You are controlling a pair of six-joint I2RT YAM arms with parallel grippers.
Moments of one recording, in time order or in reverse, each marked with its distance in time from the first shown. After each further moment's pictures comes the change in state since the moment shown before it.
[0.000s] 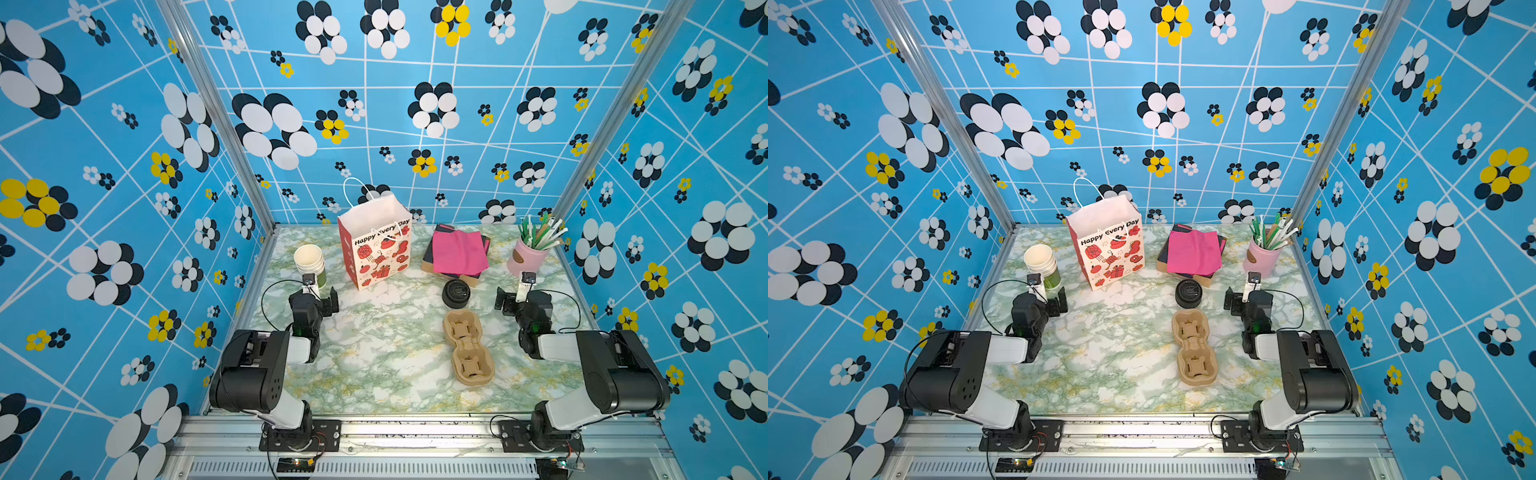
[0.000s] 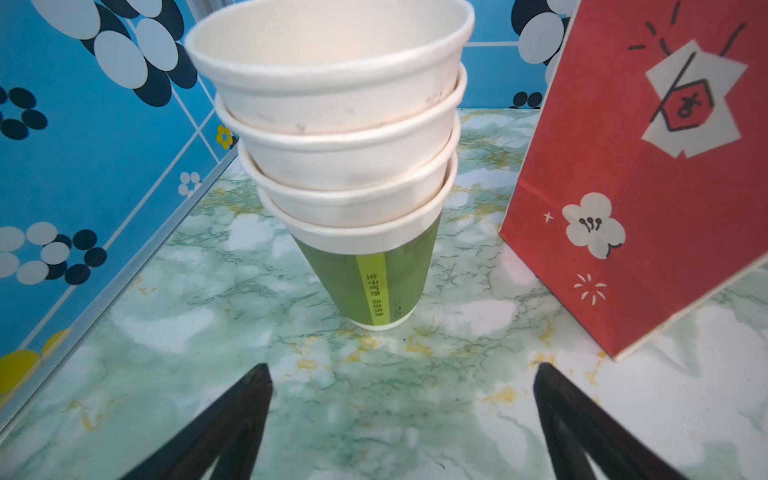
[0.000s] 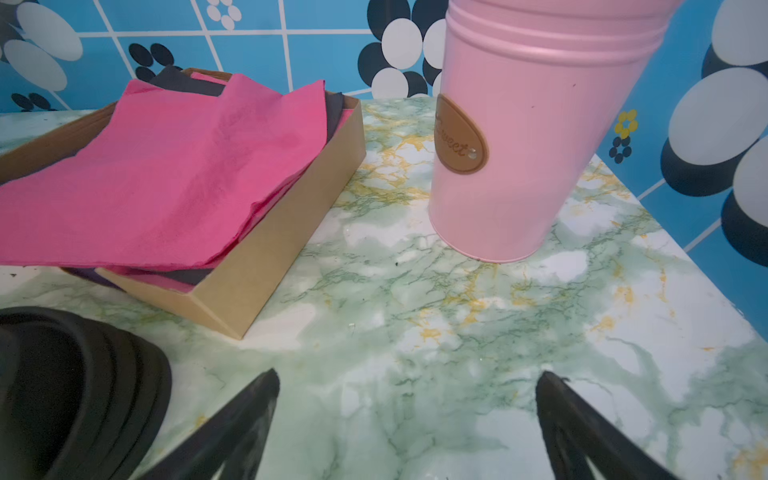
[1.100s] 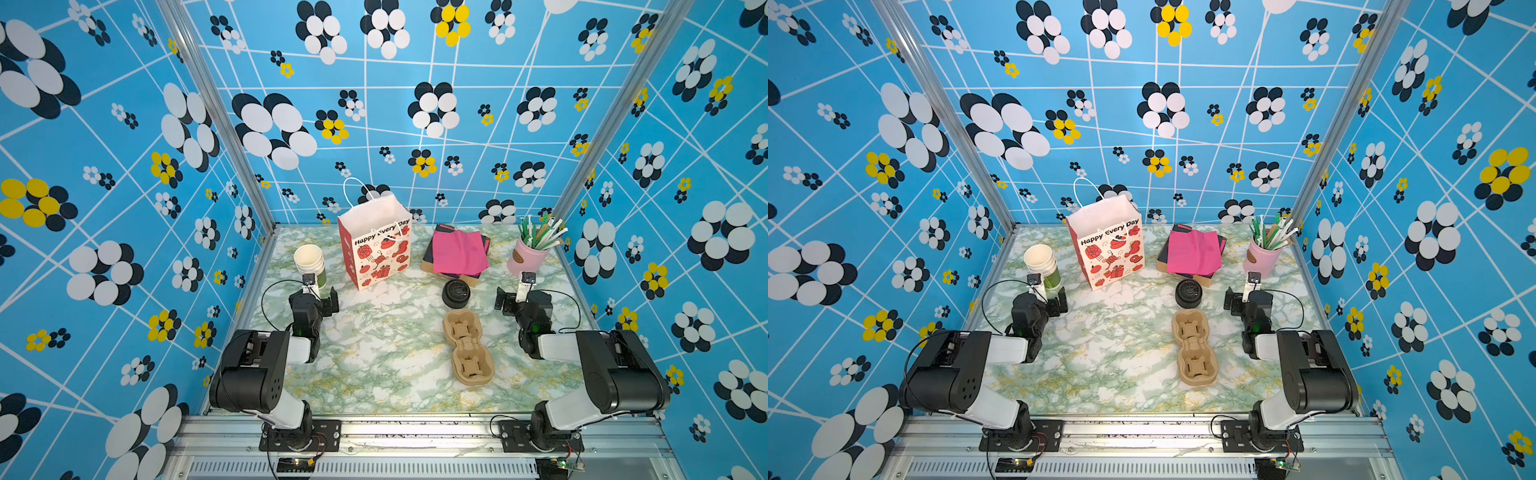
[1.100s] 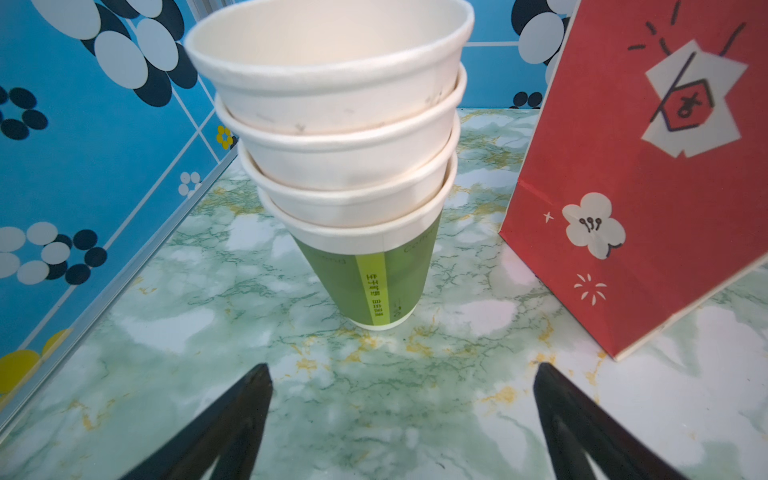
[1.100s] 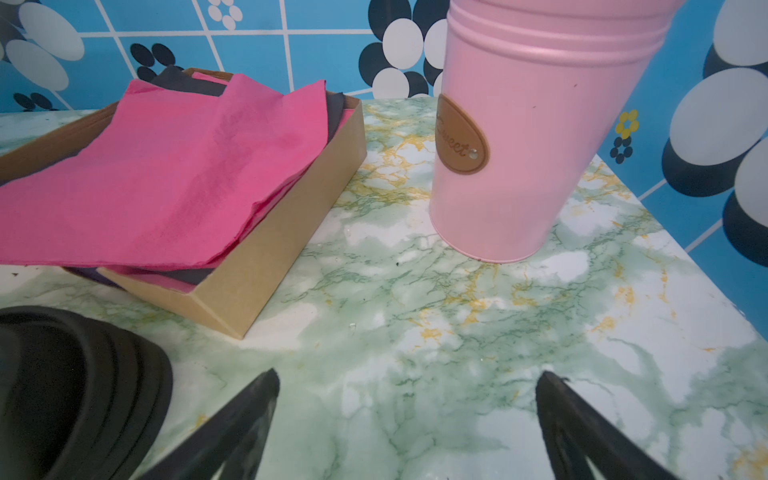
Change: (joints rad) left arm -0.001 -0.005 0.000 -0.007 -0.007 0.000; right arm 0.000 -0.005 0.000 -0.004 -0.011 -0.001
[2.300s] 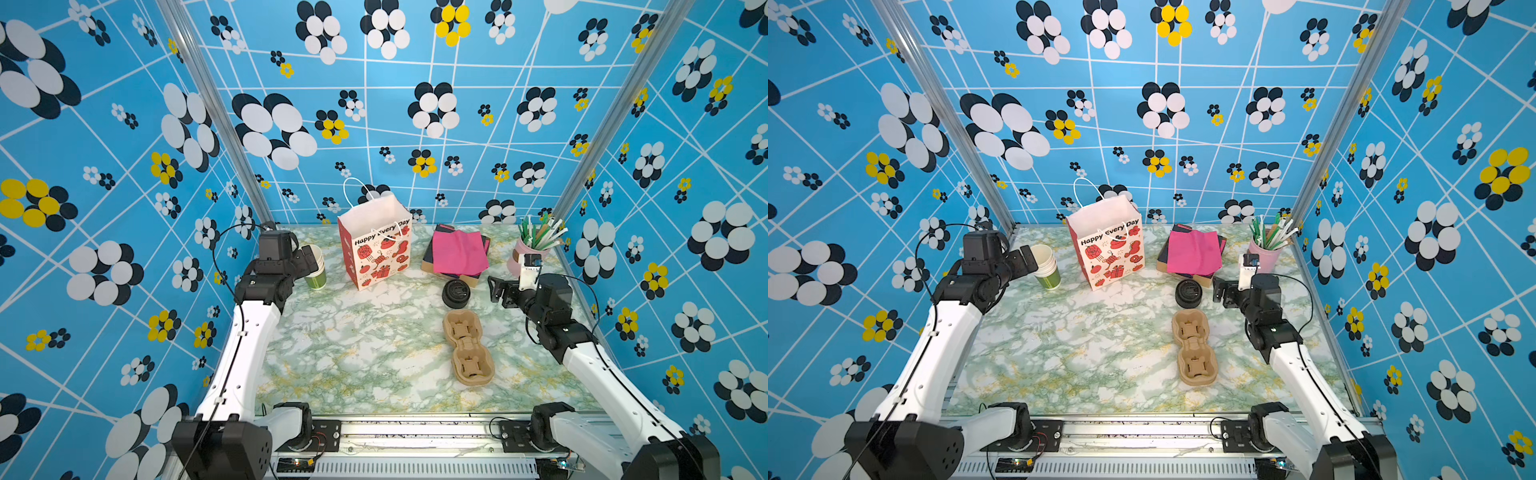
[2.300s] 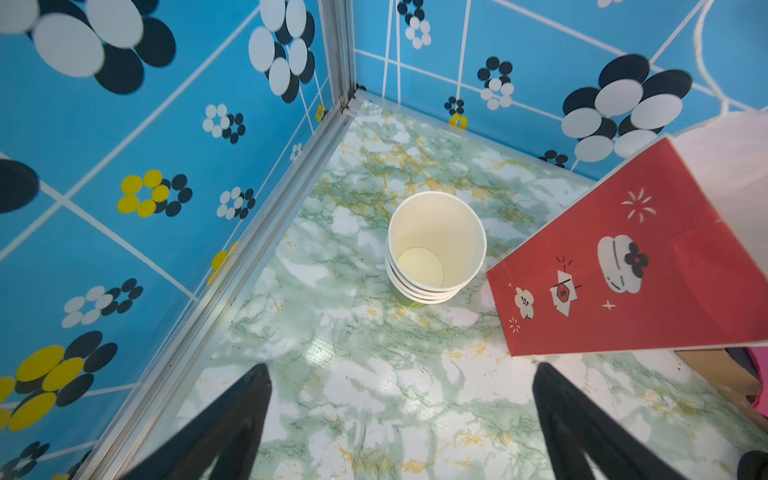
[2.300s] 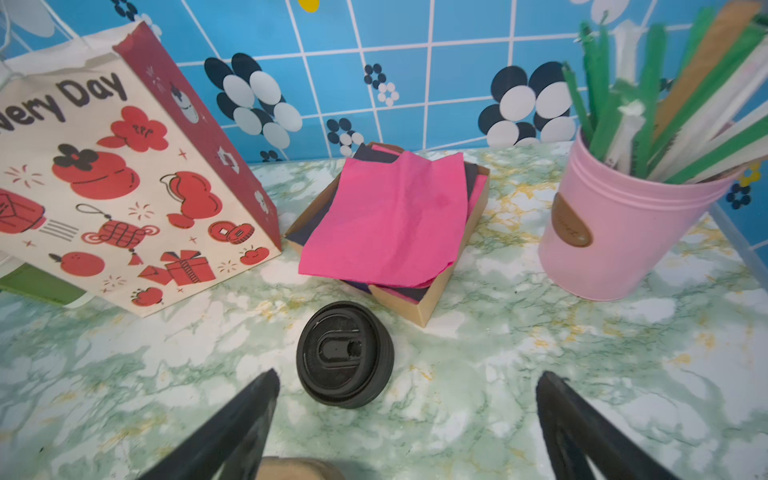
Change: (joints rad) left arm 0.048 -0.295 0.906 -1.569 -0.066 -0.314; right arm 0.150 -0.523 0.269 -0.825 -0.156 0.120
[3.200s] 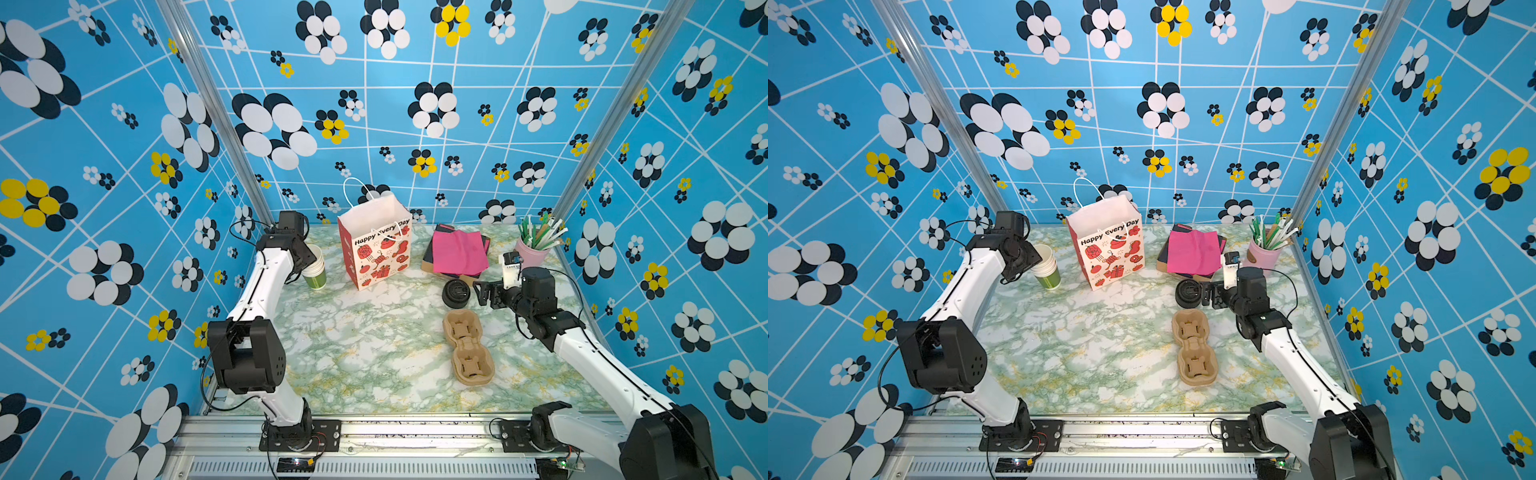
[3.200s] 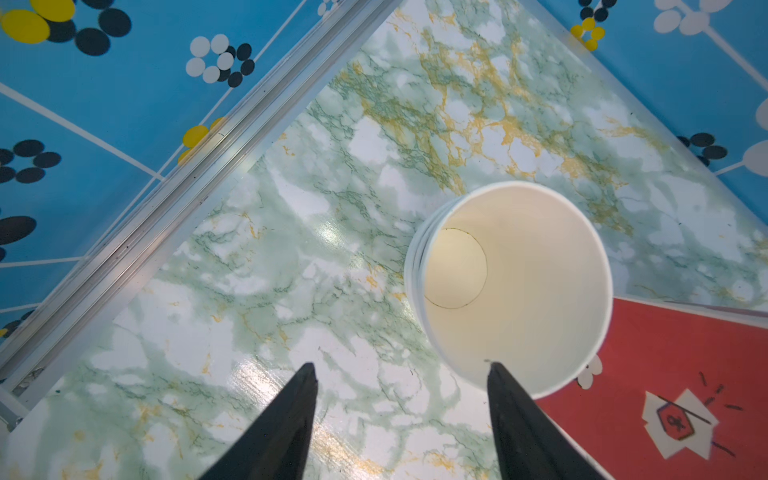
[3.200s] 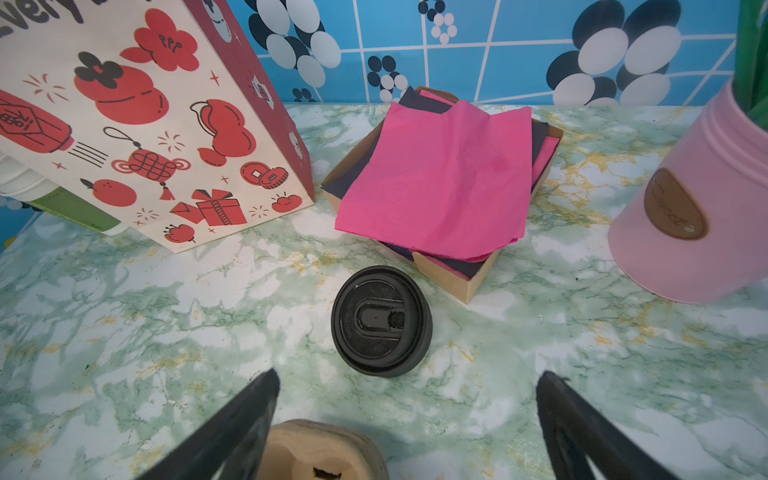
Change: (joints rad) left arm 0.034 0.447 0.277 -0.191 -0.023 -0.319; right arm 0.065 0.111 0.070 -0.068 -0.055 -0.038
